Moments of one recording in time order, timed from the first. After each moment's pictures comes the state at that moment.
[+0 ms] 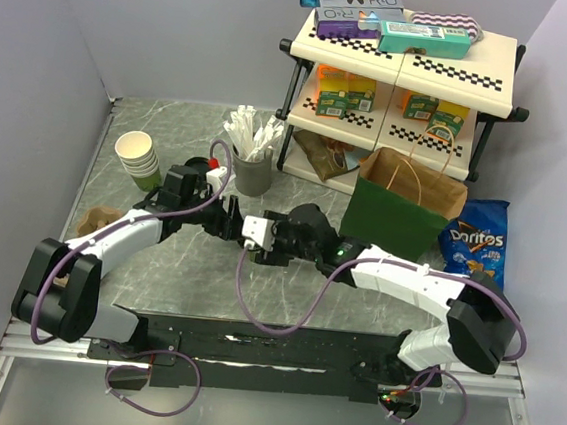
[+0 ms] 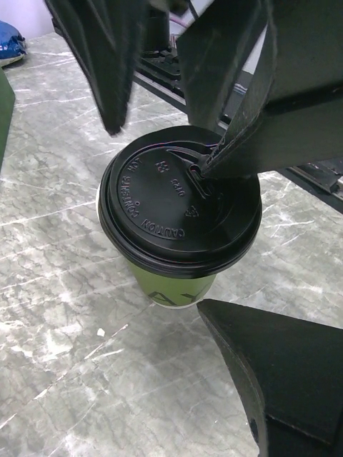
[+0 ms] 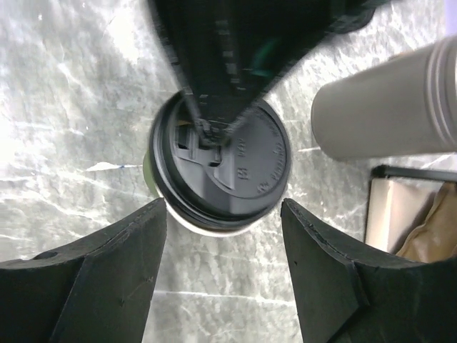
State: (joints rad) left arm -0.32 1.36 0.74 -0.07 0.71 -0.23; right arm 0.93 1.40 0.86 -0.01 -0.13 -0.68
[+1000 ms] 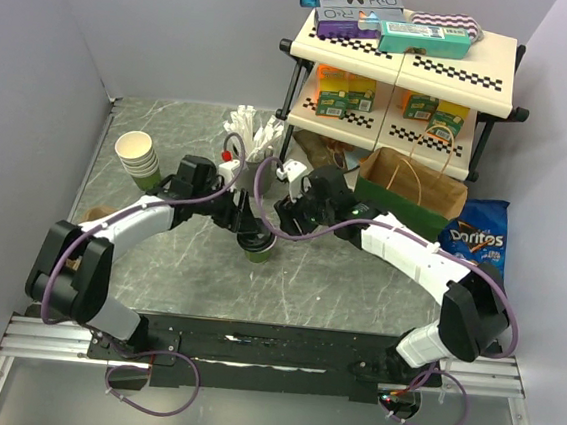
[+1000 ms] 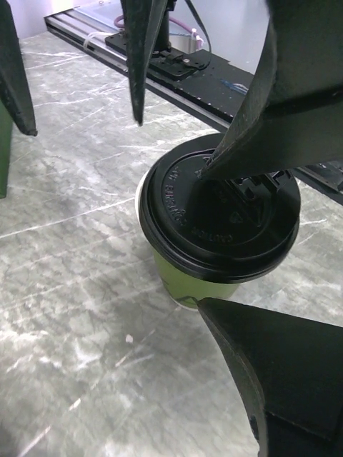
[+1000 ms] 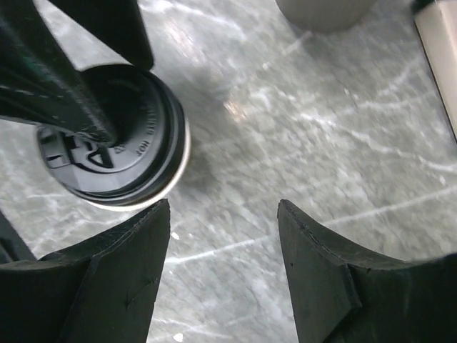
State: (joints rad) left arm -0.35 1.46 0.86 -0.12 0.71 -0.20; right arm 0.69 1.47 1.10 -0.32 -0.19 -0.13
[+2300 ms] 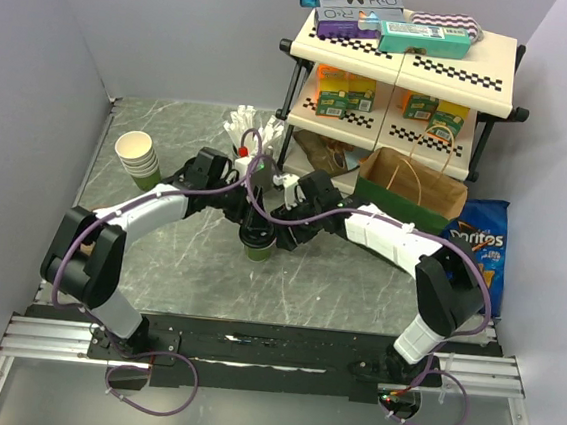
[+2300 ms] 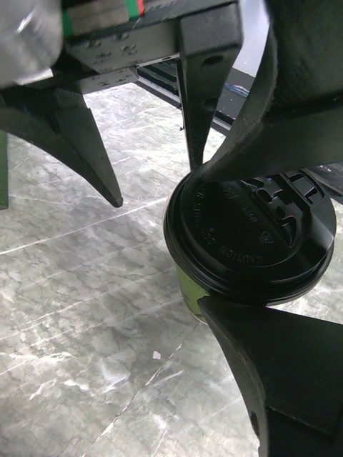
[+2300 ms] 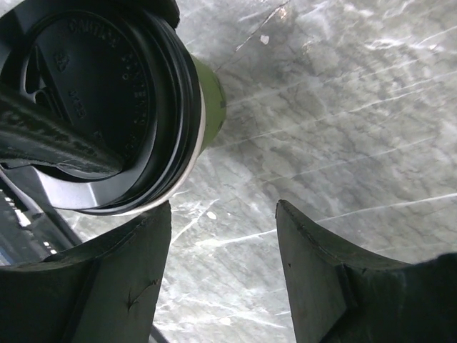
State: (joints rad) left arm -0.43 1.58 1.01 -0.21 0.68 -0.18; right arm 0.67 1.64 1.13 -0.42 -0.29 0.00
